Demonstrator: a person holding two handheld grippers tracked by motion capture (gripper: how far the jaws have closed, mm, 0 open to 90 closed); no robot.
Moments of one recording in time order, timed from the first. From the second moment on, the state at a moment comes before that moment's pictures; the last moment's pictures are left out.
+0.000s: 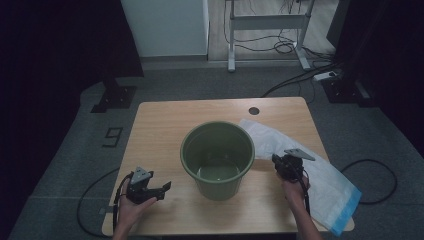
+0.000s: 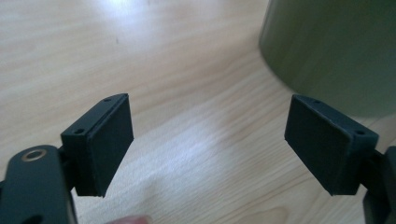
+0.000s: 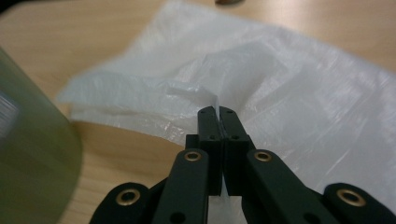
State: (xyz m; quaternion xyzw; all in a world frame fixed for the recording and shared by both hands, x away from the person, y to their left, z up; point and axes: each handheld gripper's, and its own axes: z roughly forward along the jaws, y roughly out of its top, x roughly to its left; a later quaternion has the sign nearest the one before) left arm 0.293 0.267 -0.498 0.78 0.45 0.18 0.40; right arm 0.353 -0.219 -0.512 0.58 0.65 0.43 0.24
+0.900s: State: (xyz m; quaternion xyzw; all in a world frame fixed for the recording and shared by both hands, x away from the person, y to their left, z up) left arm 0.290 0.253 -0.430 0.76 0.42 0.20 0.45; right arm 0.312 -0.235 -0.369 0.49 0.59 0.56 0.30
